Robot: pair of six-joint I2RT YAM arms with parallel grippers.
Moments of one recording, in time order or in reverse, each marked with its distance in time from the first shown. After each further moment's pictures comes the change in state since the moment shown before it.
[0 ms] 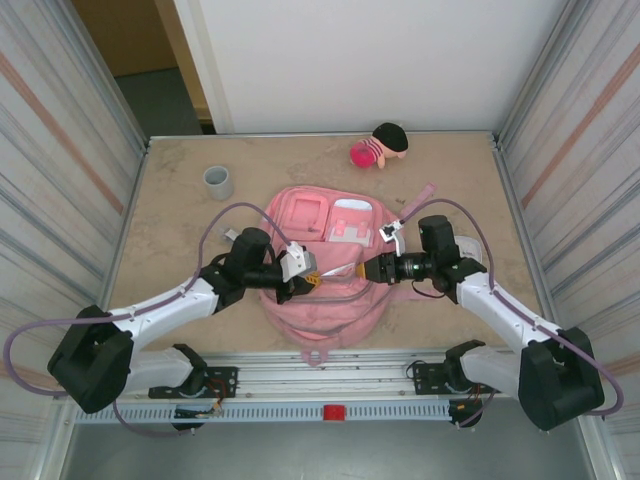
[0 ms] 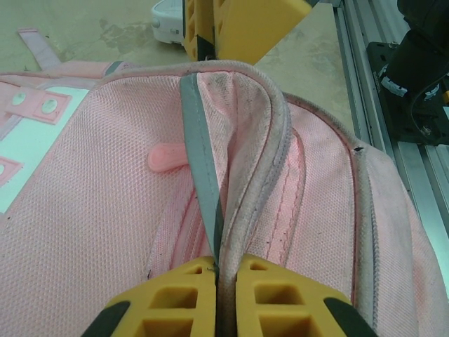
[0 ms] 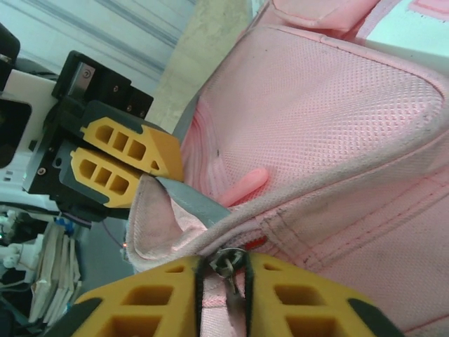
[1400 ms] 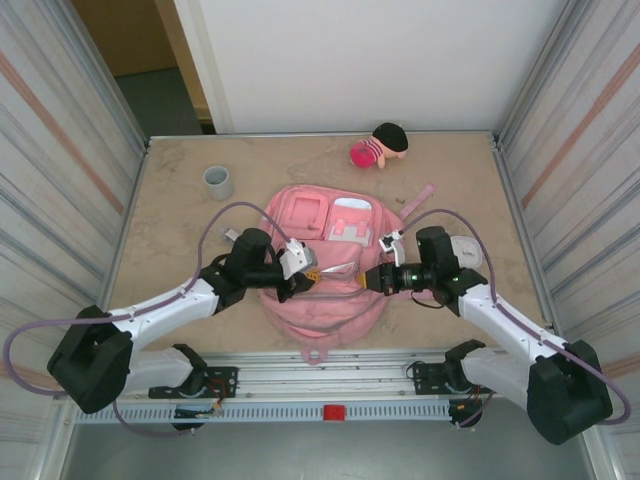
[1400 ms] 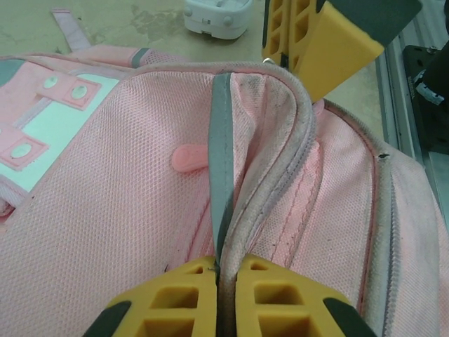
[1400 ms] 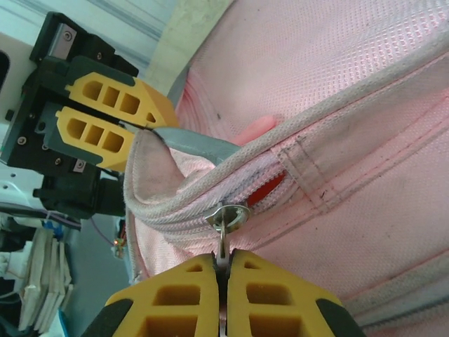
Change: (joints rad) left arm -0.009 -0.002 0.000 0.009 -0.112 -0.068; right arm 0.058 -0.111 -0.077 -0.008 0.093 0.060
